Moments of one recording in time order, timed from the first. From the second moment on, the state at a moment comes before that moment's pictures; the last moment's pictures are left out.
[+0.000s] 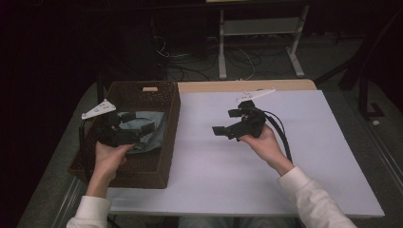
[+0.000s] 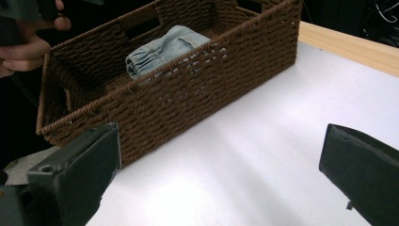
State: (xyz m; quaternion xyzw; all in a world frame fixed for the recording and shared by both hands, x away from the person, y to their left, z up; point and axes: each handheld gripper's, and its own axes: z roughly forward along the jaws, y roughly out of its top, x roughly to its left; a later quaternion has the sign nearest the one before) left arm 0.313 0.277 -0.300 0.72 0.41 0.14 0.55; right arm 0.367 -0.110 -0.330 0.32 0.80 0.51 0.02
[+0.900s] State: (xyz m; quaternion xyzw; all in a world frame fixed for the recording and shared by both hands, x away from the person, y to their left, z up) left arm 0.289 0.229 -0.326 0.76 0.35 0.12 0.53; right arm 0.319 -0.205 -0.371 0.37 0.77 0.52 0.05
